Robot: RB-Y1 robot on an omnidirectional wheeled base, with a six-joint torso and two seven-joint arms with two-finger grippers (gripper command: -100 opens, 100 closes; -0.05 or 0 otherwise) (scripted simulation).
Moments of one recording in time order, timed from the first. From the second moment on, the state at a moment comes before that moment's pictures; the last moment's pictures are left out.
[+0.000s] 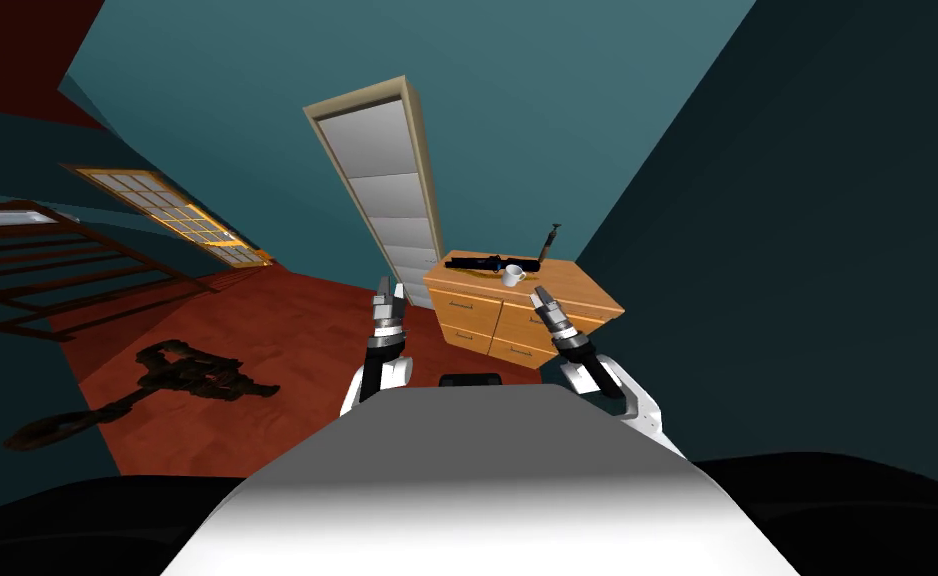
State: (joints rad) left arm 0.46 -0.01 -0.05 -2.25 -0.12 -0.41 0.05; right arm 0.48 -0.55 0.00 -2.12 0.03 -0.45 -0.09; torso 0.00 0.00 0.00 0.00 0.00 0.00
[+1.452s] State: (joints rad) left arm 0.46 -0.01 -0.05 -2.25 -0.12 -0.41 0.05; right arm 0.45 -1.02 0.02 -2.04 -0.01 -0.42 -0.11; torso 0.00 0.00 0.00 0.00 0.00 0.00
